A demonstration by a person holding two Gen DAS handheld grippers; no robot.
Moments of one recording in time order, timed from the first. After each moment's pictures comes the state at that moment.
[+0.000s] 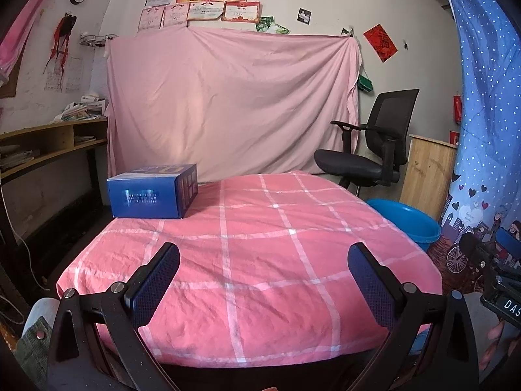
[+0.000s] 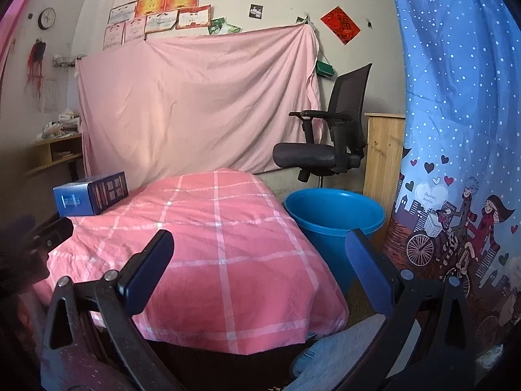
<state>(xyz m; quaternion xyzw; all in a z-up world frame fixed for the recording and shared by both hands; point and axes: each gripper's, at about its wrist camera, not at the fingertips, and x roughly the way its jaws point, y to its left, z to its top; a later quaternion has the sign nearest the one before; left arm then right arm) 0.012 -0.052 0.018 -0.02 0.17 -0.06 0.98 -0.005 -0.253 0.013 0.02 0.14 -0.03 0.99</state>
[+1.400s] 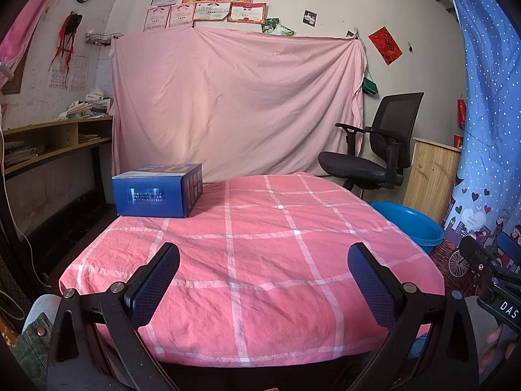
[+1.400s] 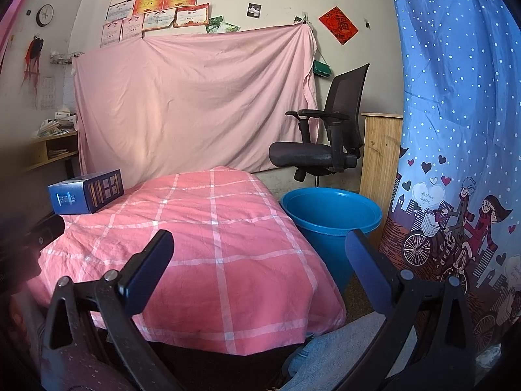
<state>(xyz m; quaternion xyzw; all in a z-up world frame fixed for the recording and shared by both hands) 0.009 -0.047 0.016 -0.02 0.16 -0.05 0.98 -0.002 -0.252 0.010 0.01 0.14 -0.04 0.99</state>
